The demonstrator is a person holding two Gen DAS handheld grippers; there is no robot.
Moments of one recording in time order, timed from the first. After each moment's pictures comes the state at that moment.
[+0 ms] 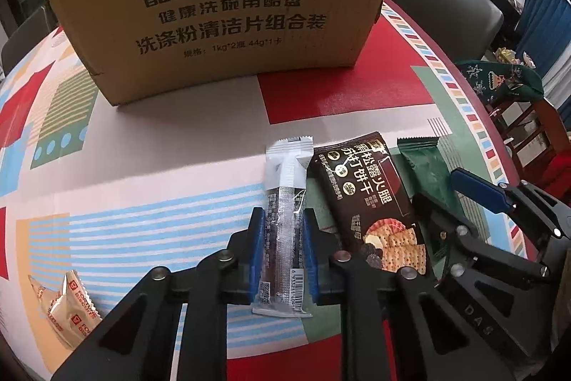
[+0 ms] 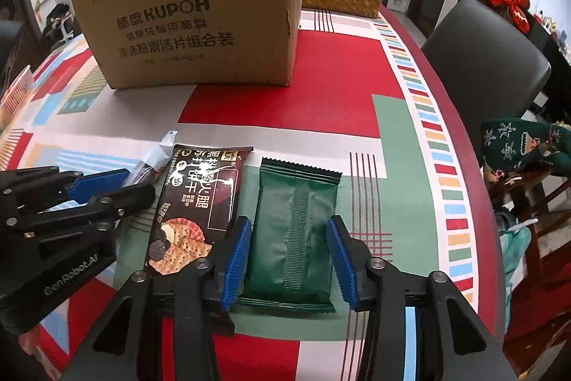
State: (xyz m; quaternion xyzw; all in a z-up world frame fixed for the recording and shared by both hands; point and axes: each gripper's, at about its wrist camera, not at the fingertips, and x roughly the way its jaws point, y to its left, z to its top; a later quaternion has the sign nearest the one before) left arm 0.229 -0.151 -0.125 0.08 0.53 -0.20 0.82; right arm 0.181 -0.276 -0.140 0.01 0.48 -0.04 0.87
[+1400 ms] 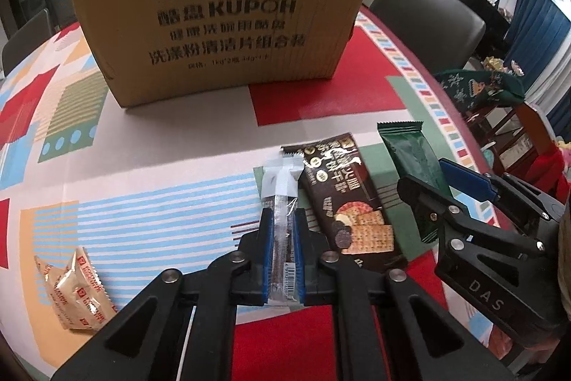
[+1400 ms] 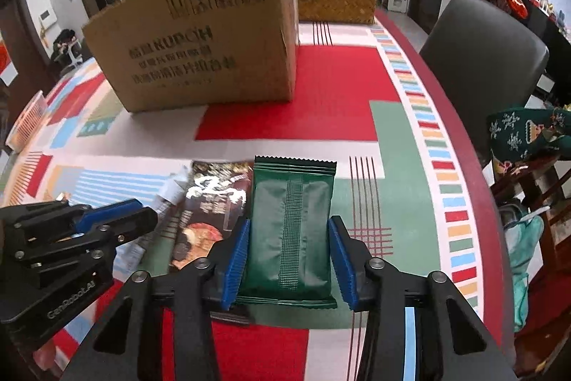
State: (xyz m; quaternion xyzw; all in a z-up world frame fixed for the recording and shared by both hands) left arm 0.207 -0.142 -0.099 0.06 0.51 -0.22 0.83; right arm 0.165 -0.282 -0.118 0.06 0.46 -0.02 0.89
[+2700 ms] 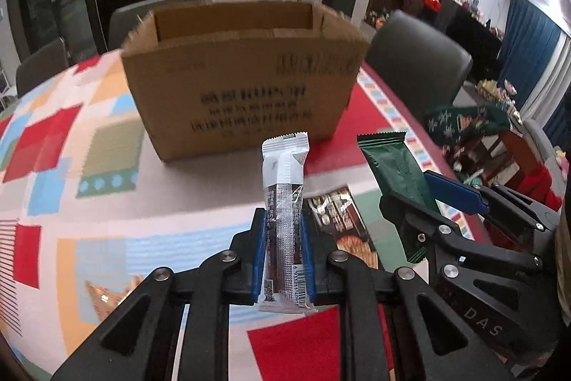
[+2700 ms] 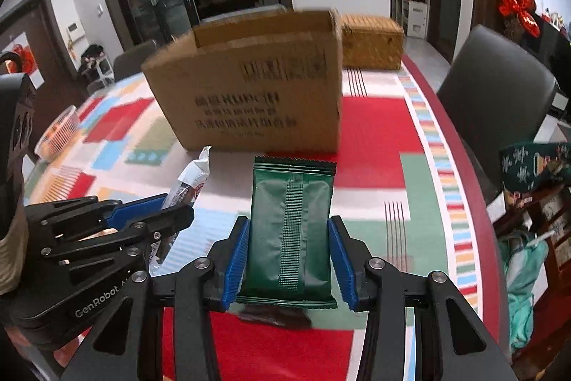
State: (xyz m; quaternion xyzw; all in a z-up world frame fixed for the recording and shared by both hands) left arm 0.202 -0.111 -0.030 0.05 0.44 -0.22 0.87; right arm 0.160 -0.251 -0.061 0.06 0.40 0.02 0.91
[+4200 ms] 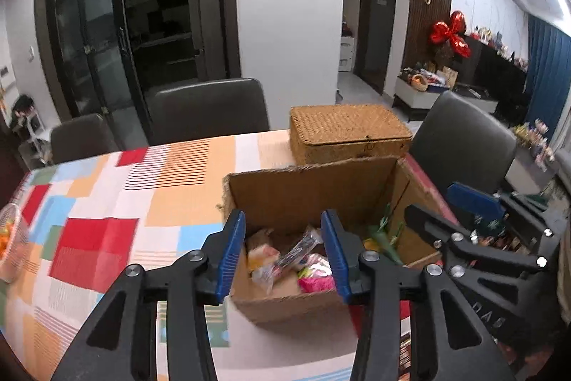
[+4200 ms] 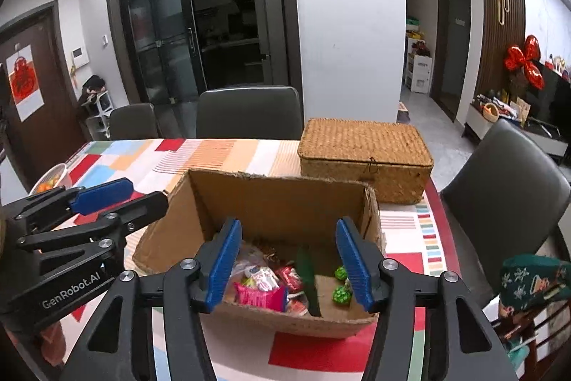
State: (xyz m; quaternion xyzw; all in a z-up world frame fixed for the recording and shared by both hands) left arm 0.339 -0.085 0.068 0.07 0.34 -0.15 0.93; right arm 0.319 -0.238 0.042 0.03 0.32 0.02 0.95
